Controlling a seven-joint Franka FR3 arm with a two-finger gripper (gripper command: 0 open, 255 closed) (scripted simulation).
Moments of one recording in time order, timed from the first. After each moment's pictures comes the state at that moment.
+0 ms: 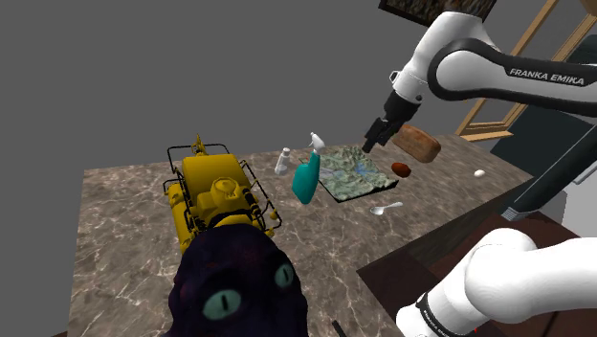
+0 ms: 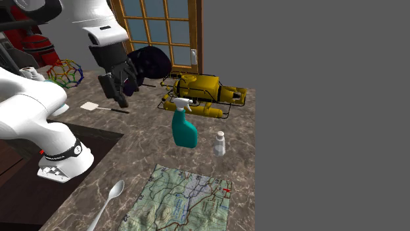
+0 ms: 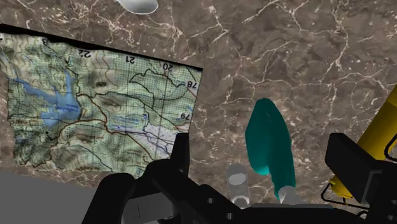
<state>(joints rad) -0.01 -0.65 -0.03 -2.40 -0.03 1.87 -0.07</state>
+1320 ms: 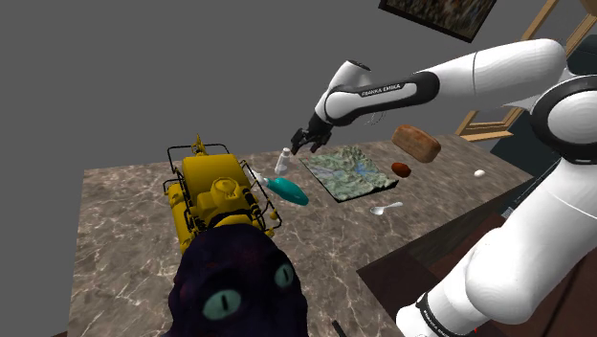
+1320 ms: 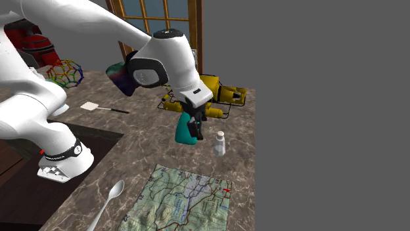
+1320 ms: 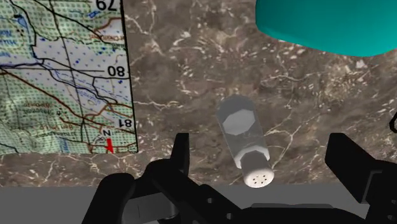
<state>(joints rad) 0.02 0.05 -0.02 -2.15 0.11 2.42 0.03</state>
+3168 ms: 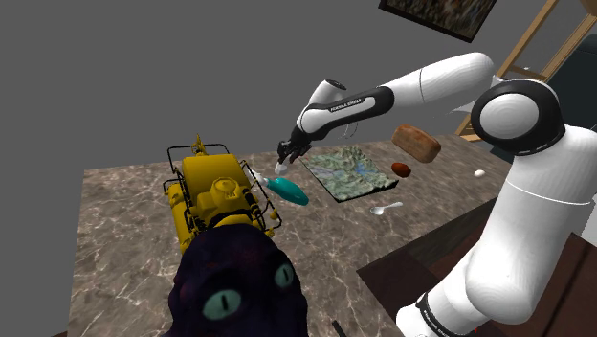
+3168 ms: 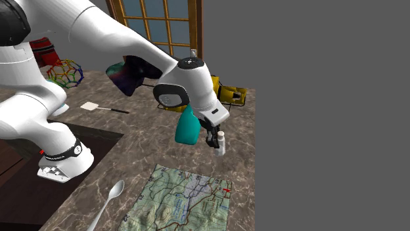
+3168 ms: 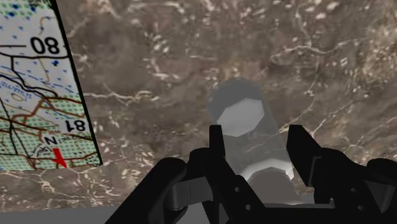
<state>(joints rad) 0.02 0.29 -0.01 -2.02 0.16 2.56 0.03</state>
